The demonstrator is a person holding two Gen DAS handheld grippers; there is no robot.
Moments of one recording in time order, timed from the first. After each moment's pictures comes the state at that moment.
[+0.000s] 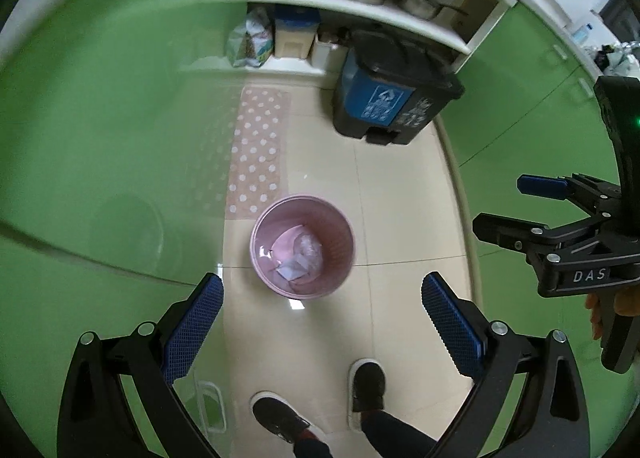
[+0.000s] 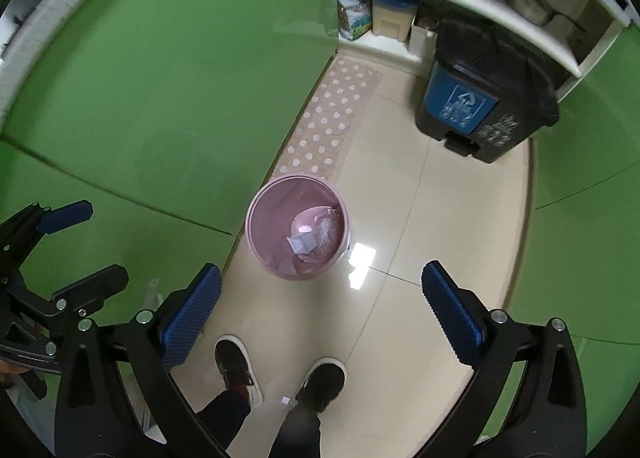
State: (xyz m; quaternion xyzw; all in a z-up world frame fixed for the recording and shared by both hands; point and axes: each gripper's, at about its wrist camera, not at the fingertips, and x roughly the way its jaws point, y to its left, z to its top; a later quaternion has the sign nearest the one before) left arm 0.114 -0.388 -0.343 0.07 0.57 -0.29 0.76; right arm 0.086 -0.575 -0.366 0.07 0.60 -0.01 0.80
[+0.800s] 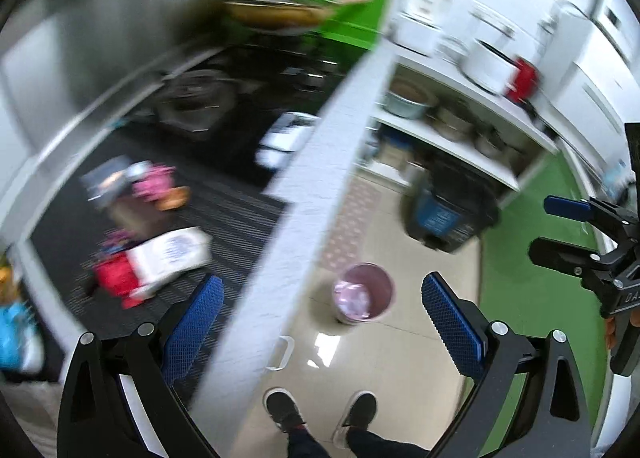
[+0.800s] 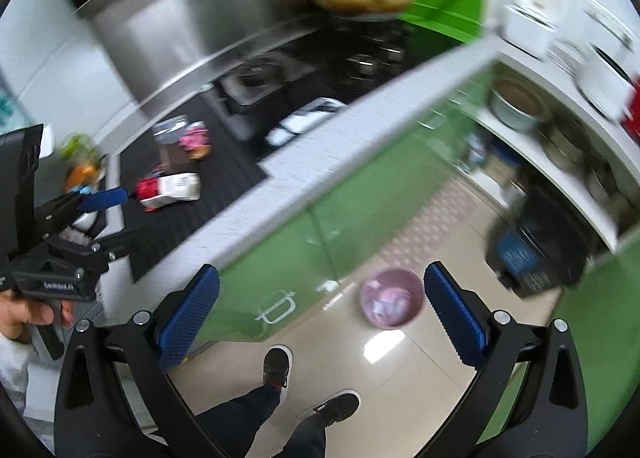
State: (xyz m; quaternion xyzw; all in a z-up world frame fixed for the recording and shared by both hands) left arm -0.008 -0.197 -0.067 -0.04 0.47 -0.08 0.88; right arm 0.023 -0.421 -0.059 -0.04 0.48 0.23 0.85
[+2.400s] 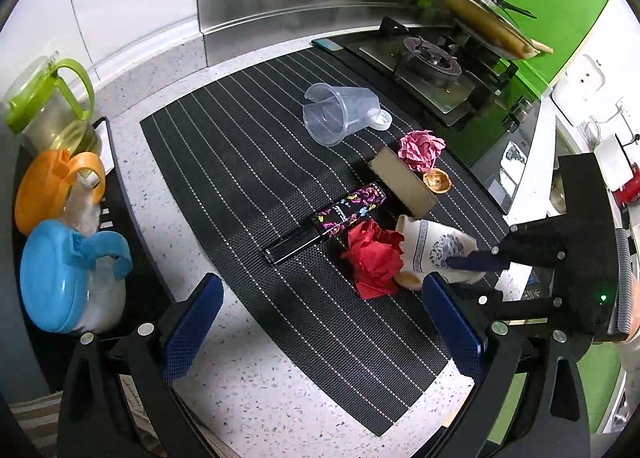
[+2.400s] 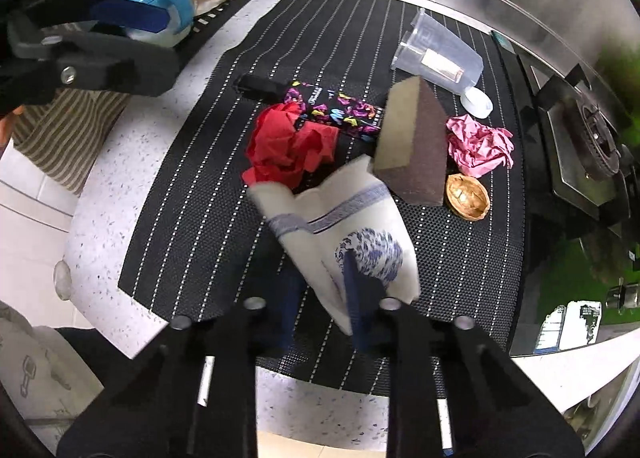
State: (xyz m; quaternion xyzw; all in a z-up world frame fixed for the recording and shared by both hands) left arm 0.007 0.025 -0.129 -0.16 0.52 0.10 0.83; right arm 0.082 -0.090 -0.195 -0.37 0.45 0.51 0.63
